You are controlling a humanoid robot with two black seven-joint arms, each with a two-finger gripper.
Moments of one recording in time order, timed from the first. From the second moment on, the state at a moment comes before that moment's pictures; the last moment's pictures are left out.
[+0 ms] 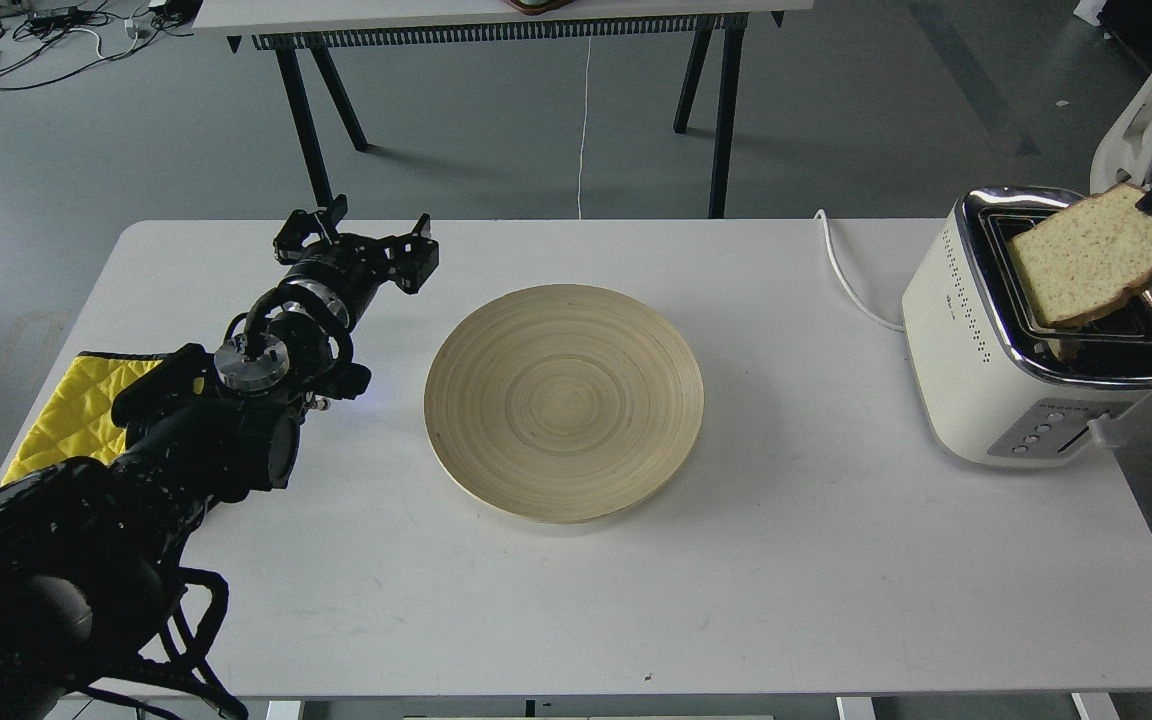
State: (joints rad) left arm -0.90 -0.02 -0.63 -0.17 -1.03 -0.44 0.15; right arm 1.48 -1.15 -0.63 1.34 -0.57 -0.24 0.23
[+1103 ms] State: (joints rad) left arm -0.90 -0.02 -0.63 -0.17 -1.03 -0.44 0.15; right arm 1.45 -1.05 -0.37 1.42 -0.27 -0.23 0.23
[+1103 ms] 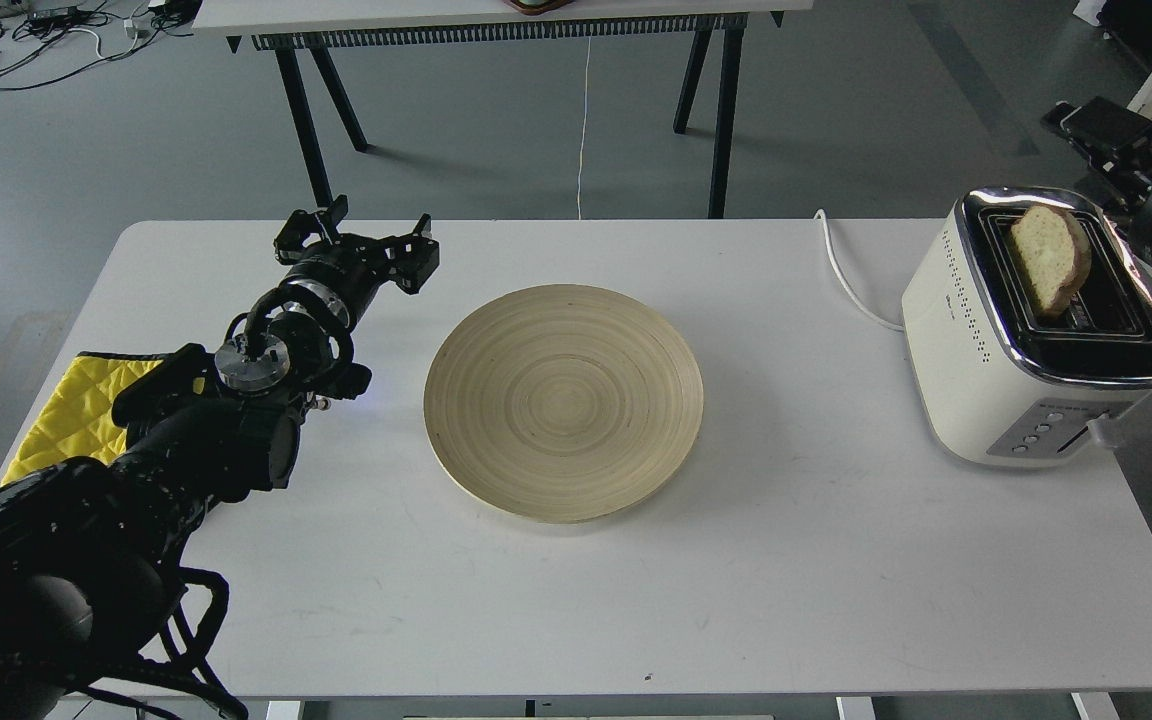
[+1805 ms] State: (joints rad) left arm -0.90 -0.02 -0.63 -0.17 -1.03 -0.44 0.15; right arm 1.27 -0.71 -0.21 1.15 0.43 0.45 0.49
